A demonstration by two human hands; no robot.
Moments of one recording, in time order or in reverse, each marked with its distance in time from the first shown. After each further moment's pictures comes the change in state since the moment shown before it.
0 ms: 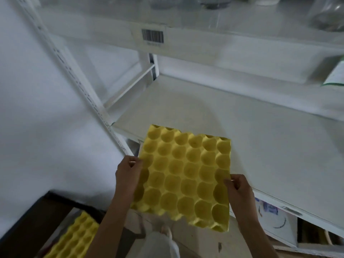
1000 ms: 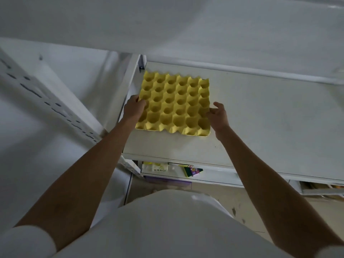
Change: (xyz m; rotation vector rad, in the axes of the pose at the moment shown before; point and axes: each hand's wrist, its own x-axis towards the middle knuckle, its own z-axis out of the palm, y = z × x) left_hand 0.434 0.116 0.041 0.223 -0.526 0.247; right_hand 0.255 -0.133 0.269 0.133 0.145 0.155
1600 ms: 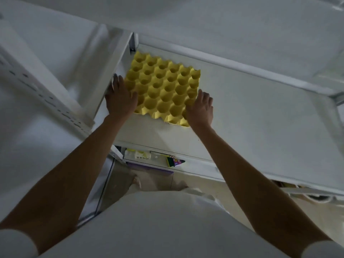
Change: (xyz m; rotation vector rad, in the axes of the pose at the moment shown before) left_hand -0.027 -0.019 0.026 0.568 0.258 0.196; right_hand -0.033 -0.021 0.017 -0.901 0.174 -0.372
